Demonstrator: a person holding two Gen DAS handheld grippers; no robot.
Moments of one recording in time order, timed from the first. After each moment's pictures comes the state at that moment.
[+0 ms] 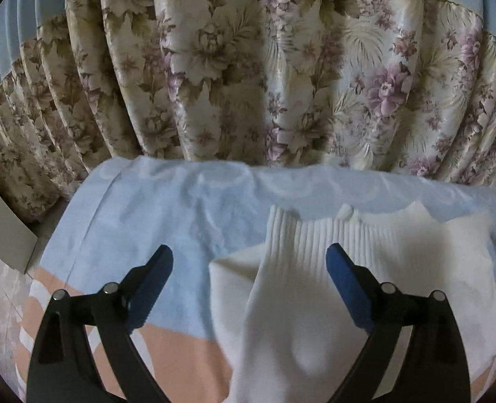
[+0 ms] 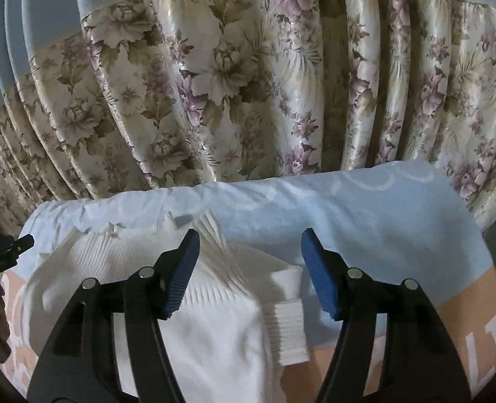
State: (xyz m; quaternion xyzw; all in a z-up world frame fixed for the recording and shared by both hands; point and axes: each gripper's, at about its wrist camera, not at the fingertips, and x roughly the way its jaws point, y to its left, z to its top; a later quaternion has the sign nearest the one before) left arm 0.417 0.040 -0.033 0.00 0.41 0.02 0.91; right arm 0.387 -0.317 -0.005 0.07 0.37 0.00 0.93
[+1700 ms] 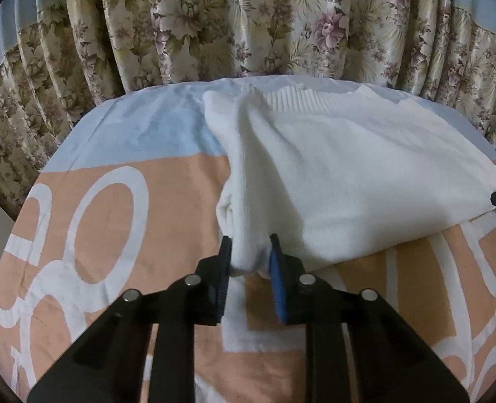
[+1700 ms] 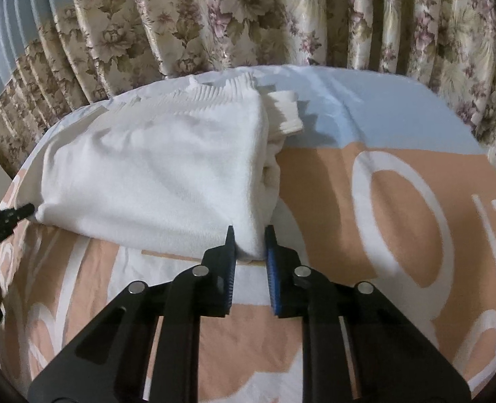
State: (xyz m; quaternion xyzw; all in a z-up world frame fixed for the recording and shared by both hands) left arm 0.244 0.043 -0.095 0.04 0.42 -0.05 0.90; right arm 0.228 -0.309 -0.079 0.03 0.44 0.05 0.90
